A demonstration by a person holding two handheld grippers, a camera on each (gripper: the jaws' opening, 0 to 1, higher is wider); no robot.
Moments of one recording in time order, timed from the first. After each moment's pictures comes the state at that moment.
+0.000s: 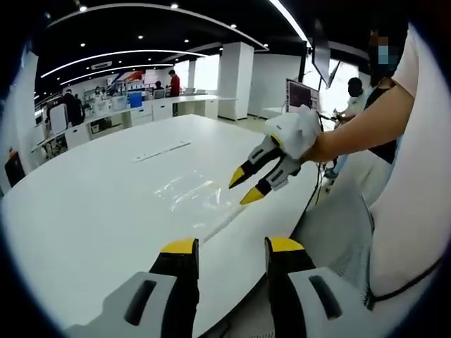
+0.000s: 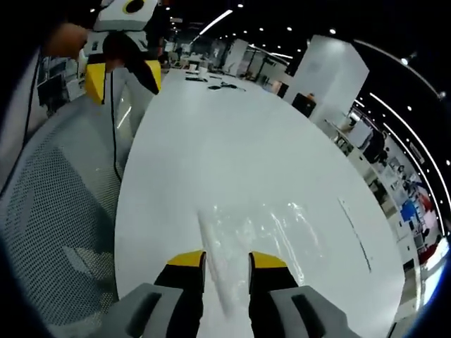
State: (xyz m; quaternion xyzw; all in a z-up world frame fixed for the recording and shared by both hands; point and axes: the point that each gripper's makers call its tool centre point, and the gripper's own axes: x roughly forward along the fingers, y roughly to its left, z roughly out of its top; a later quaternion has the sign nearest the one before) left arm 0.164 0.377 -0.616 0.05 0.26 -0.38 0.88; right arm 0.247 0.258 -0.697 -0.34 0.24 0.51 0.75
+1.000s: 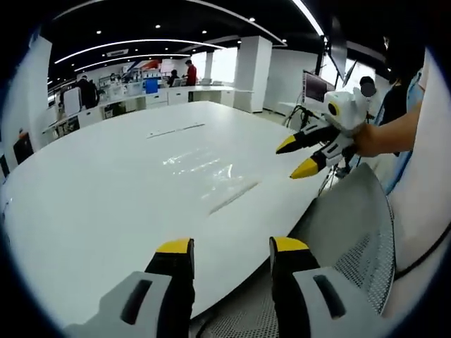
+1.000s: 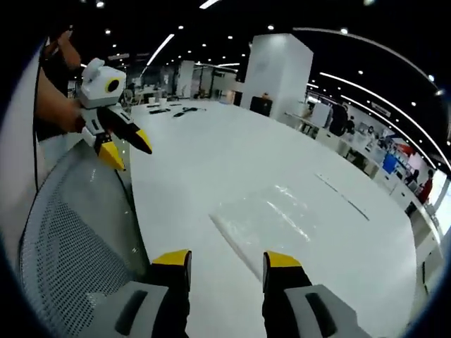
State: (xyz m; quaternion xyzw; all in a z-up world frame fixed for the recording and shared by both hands) left arm 0.152 0.401 -0.671 0.04 0.29 -0.34 0.89; right arm 0.197 0.219 -0.683 -0.21 0.25 0.45 0.83
